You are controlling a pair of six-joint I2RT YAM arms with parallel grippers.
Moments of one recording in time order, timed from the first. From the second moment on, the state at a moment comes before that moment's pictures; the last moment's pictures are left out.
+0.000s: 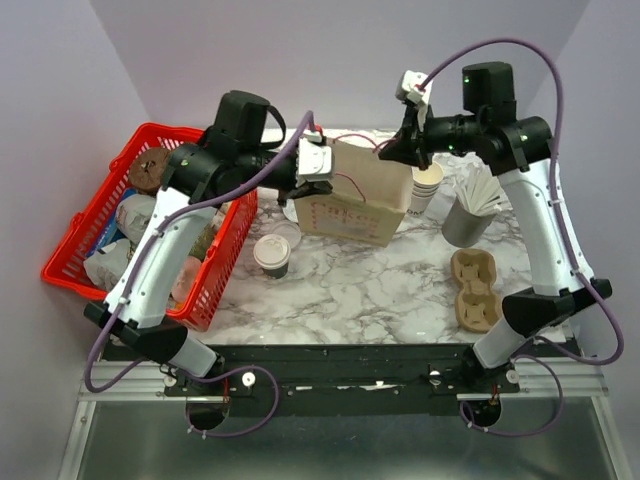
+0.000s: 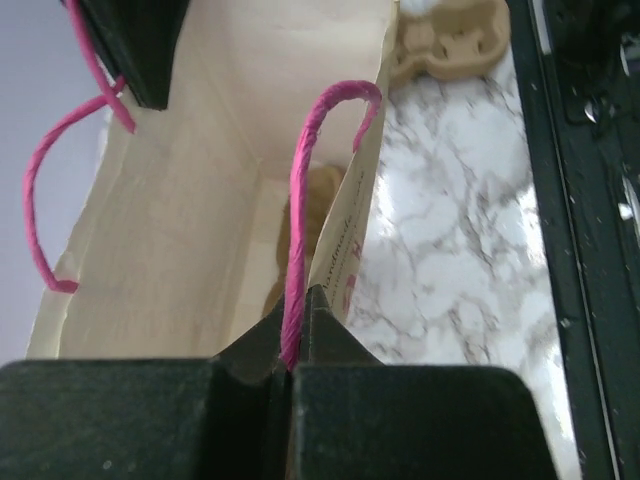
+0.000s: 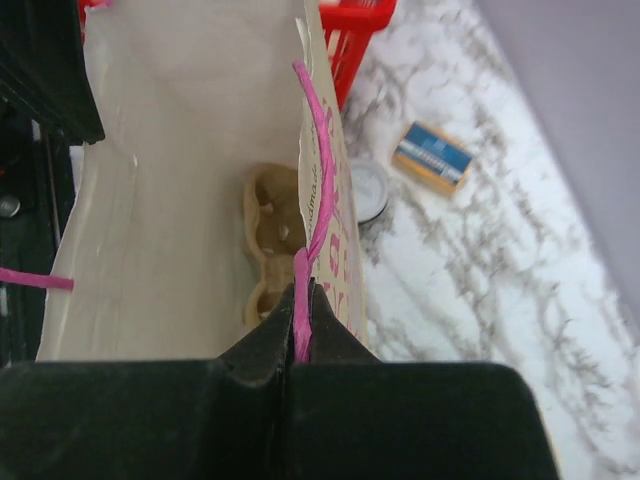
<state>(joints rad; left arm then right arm) -0.54 1.50 1.96 -1.11 0.82 0.82 0.35 1.64 2.10 -1.06 -0.81 -0.57</state>
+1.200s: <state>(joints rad) -0.50 1.26 1.65 -0.55 0.75 0.45 0.32 1.39 1.78 -0.80 -0.69 -0.42</state>
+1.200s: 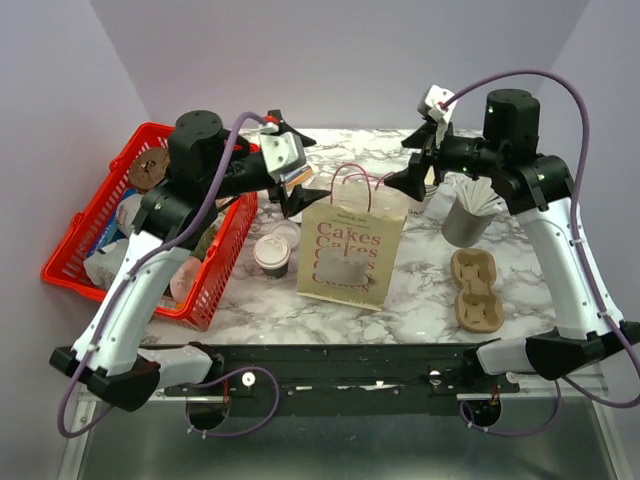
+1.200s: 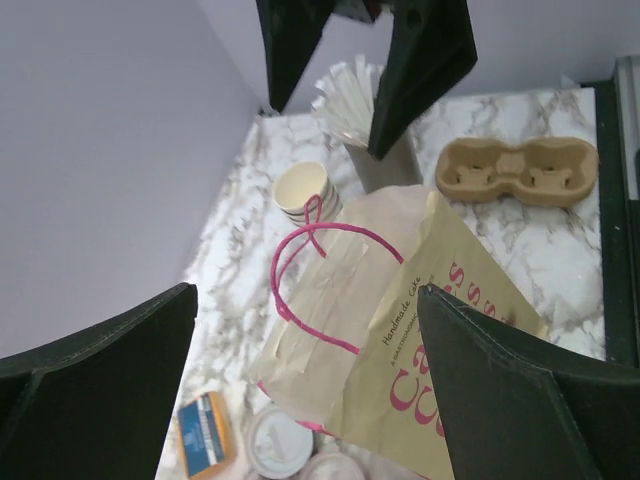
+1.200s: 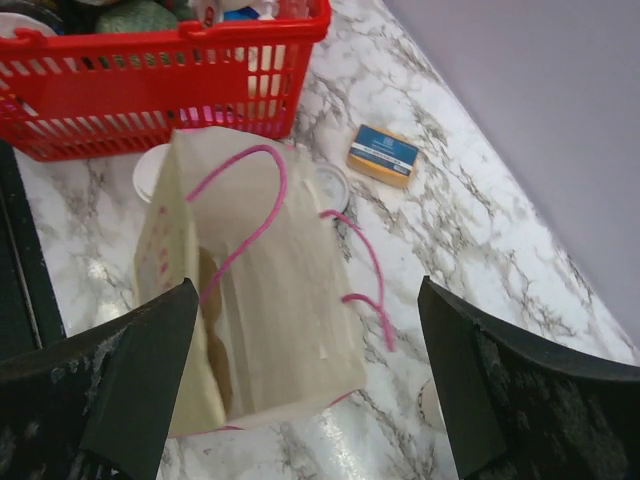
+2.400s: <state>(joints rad) -0.44 1.20 1.43 -0.39 0.46 0.33 0.52 1.28 1.45 -0.81 -0.59 -0.56</state>
